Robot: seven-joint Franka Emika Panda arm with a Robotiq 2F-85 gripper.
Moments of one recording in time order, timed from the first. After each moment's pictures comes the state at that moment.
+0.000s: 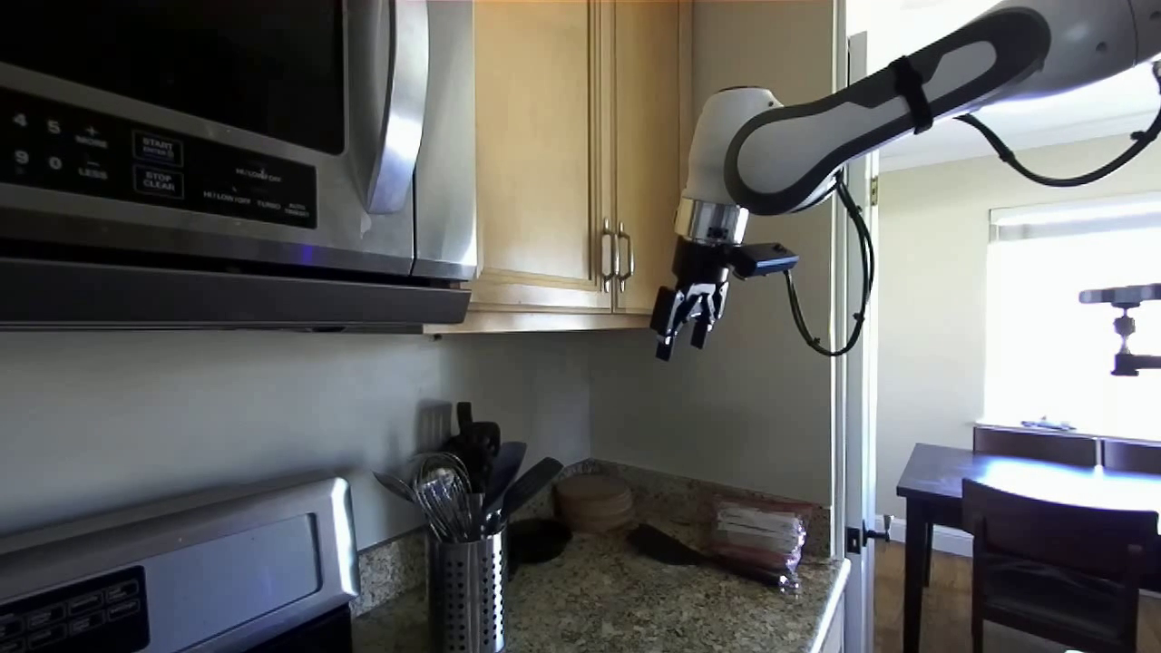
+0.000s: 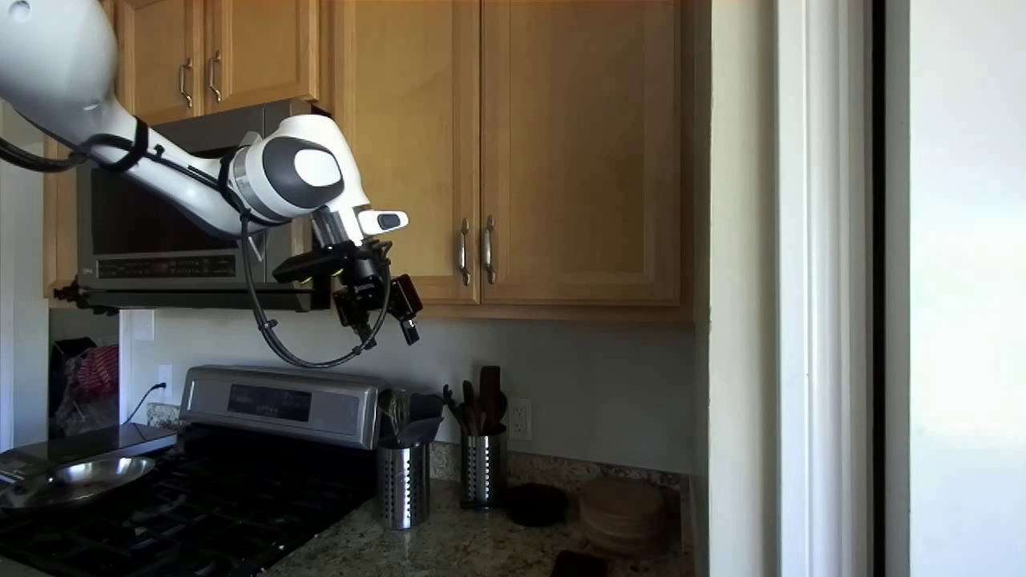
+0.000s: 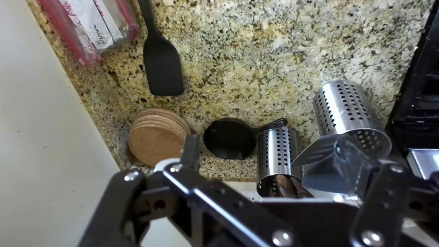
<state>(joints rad) 0.01 -0.28 0.04 -2.15 -0.19 2.21 0.14</state>
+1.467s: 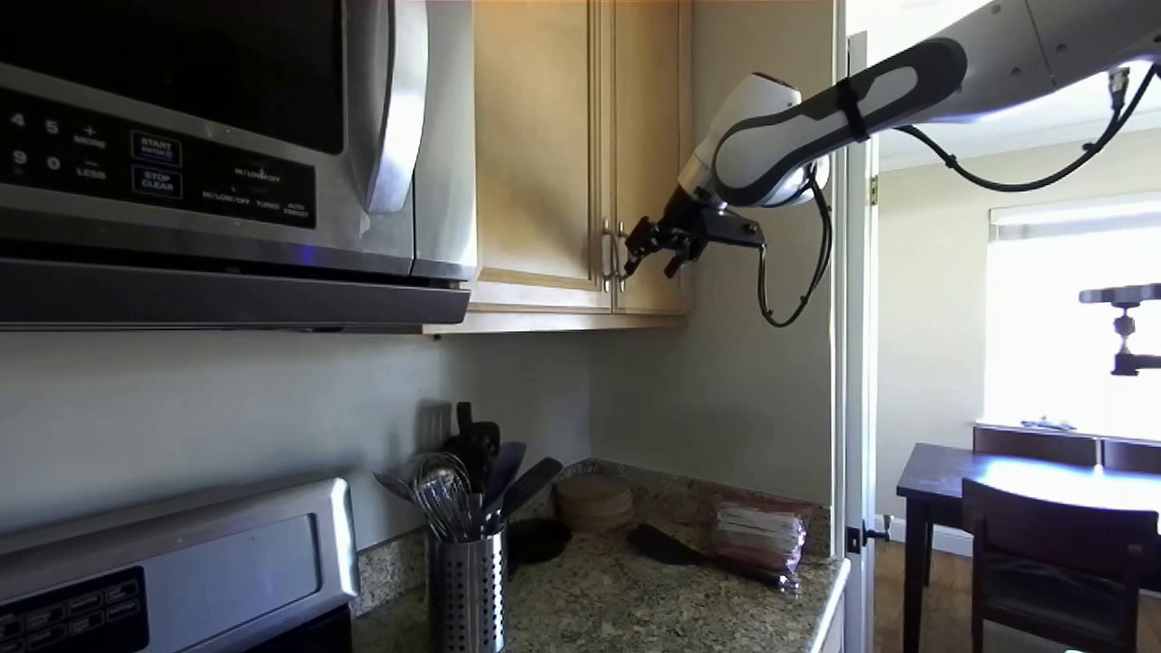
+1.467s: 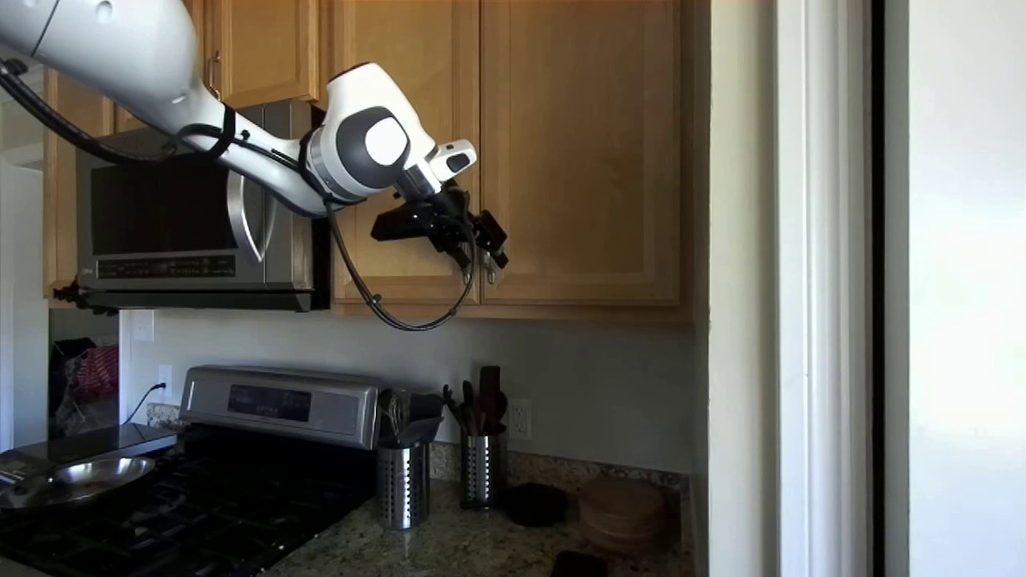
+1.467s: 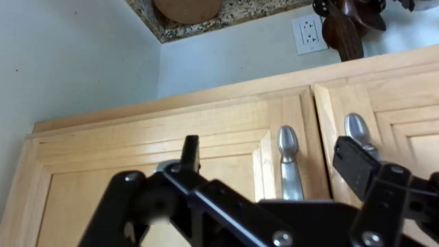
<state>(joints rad) -0.10 -0.15 -0.04 -1.94 -0.14 2.64 0.21</state>
